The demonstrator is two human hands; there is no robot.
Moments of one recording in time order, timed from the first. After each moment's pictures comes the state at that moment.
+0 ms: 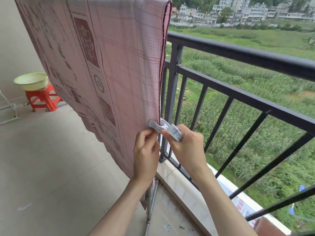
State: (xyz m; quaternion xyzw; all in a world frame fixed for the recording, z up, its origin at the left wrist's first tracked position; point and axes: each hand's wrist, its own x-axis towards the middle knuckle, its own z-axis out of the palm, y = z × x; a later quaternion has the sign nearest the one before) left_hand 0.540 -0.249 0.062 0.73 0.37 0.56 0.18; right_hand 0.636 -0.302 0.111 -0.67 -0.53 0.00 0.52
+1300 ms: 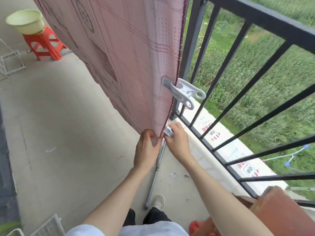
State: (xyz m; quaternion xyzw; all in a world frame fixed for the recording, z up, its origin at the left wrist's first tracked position) left_hand 0.515 -0.239 -0.074 0.69 0.58 0.27 0.35; right_hand 0.629 -0.255 -0.083 -0.76 -0.50 0.21 0.36
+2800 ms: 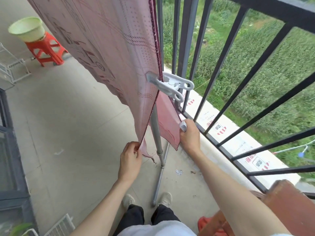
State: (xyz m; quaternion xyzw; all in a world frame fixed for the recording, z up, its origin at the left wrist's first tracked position) left_hand 0.465 -0.248 -0.097 0.71 0.59 0.25 0.29; right_hand 0.671 -0.256 -0.119 -0.81 -0.39 0.21 0.39
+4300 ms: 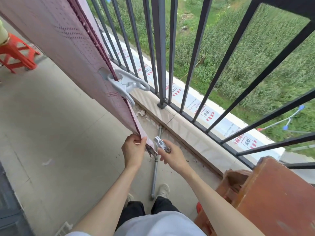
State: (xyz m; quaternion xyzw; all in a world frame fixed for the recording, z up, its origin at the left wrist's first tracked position) left_hand 0.529 -0.241 -0.101 0.62 0.65 0.23 0.38; right_hand 0.637 -0.324 -0.127 -0.70 -0.29 0.50 0.42
